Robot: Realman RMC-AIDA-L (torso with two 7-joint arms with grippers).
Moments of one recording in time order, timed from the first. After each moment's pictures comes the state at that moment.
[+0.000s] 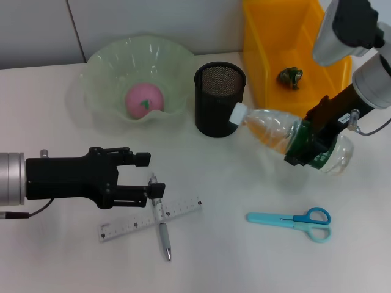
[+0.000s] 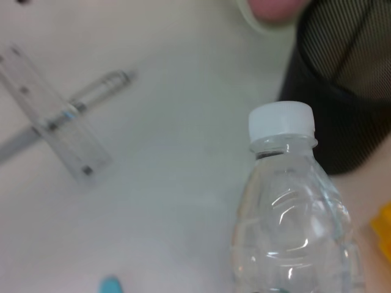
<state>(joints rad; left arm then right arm) -0.55 -2.00 1.05 0.62 1.79 1.56 -1.45 0.79 2.02 -1.02 -1.03 -2.65 -1.58 1.99</state>
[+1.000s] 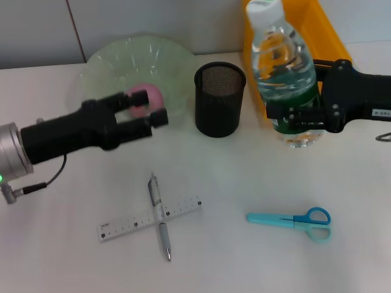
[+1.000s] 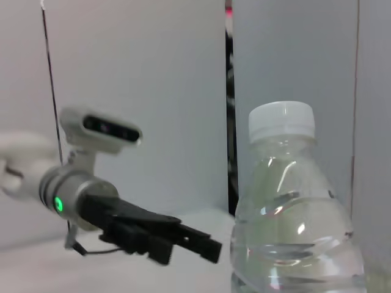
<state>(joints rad) -0.56 -2.06 0.84 0.53 1.63 1.58 -1.43 0.39 2.06 -0.81 -1.04 -1.72 -1.66 1.45</state>
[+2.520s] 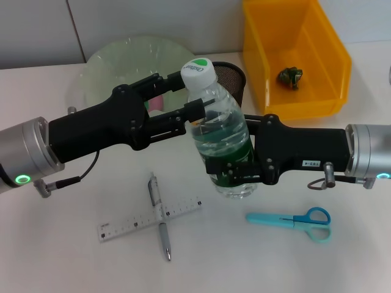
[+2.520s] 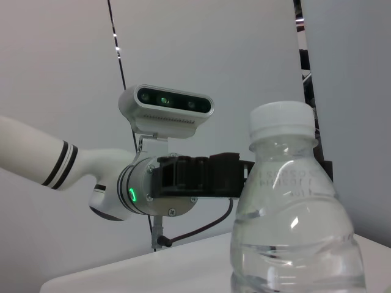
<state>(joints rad) -0.65 -2.07 0.84 0.35 1.53 1.70 -1.22 0.53 2.08 -0.90 -0.57 -1.70 -1.64 1.19</state>
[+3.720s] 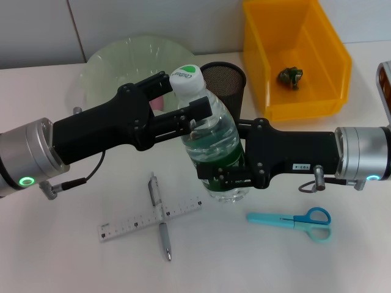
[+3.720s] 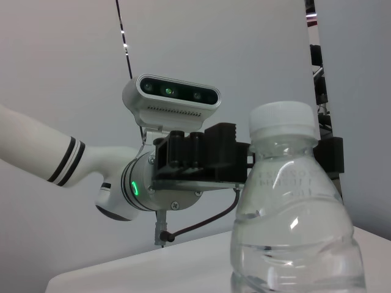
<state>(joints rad) -0.66 -2.08 0.86 0.31 1.50 1.73 -1.20 0.55 2.08 -0.91 -0.53 -1.70 -1.62 1.16</state>
